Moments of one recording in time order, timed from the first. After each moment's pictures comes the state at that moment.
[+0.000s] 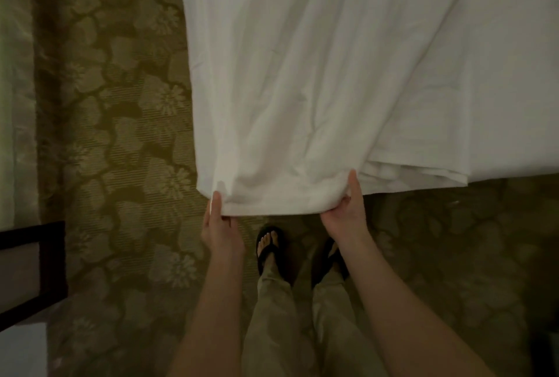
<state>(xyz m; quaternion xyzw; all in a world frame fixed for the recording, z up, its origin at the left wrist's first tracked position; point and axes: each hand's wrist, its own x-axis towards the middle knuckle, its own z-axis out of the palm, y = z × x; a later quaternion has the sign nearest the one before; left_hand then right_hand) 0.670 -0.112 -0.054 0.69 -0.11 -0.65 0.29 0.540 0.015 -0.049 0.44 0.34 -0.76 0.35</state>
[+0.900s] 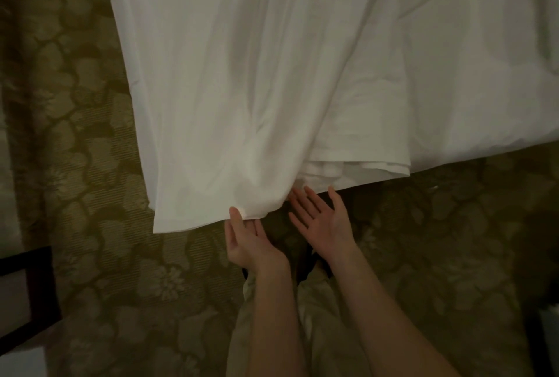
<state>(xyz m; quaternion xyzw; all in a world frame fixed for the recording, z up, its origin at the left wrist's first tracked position) 0.572 0.024 -0.024 0.71 -0.12 -0.60 0.36 0.513 0.099 -0.056 0.43 0.34 -0.70 0.46</state>
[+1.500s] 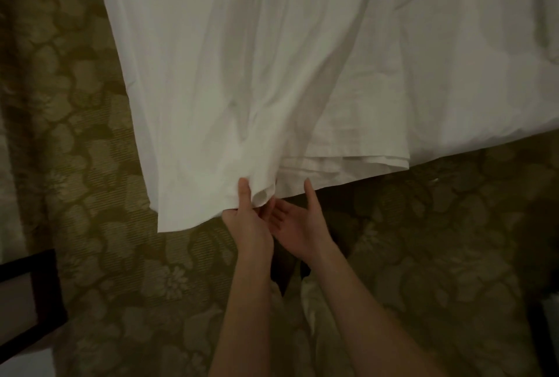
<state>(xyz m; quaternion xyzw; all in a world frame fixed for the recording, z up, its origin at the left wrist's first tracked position) 0.561 -0.005 -0.011 0.67 -0.22 -0.67 0.23 0.533 0.069 -0.040 0.41 0.23 -0.69 0.55</state>
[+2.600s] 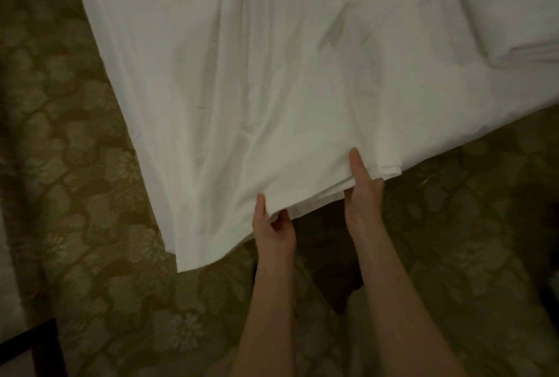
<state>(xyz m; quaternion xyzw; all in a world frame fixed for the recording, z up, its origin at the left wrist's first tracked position) 0.544 -0.019 0.012 0.59 0.01 -0.79 0.17 0.466 0.074 0.017 0.33 0.52 -0.78 0.11</state>
